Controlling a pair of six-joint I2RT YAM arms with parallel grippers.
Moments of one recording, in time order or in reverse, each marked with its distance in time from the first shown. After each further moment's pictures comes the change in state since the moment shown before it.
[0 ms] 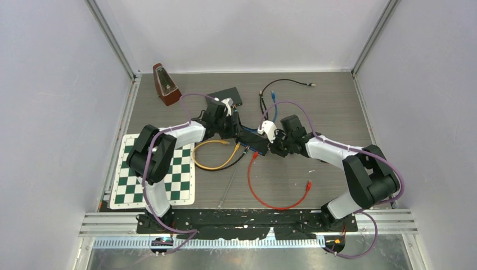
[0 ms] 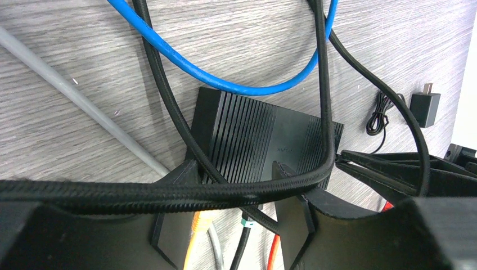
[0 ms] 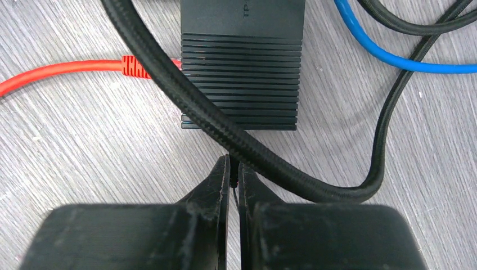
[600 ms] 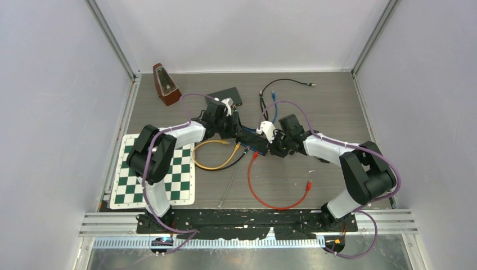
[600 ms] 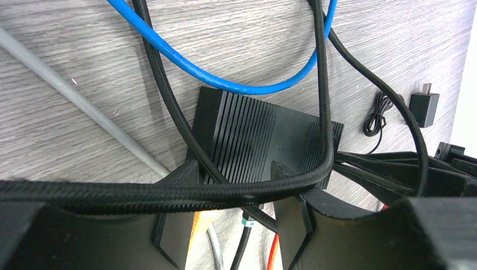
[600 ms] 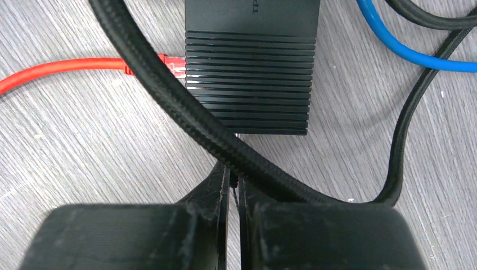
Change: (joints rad) left arm 0.000 0.000 0.000 0.002 0.002 0.000; right arm 0.001 0.041 0.038 -0.054 -0.010 0.000
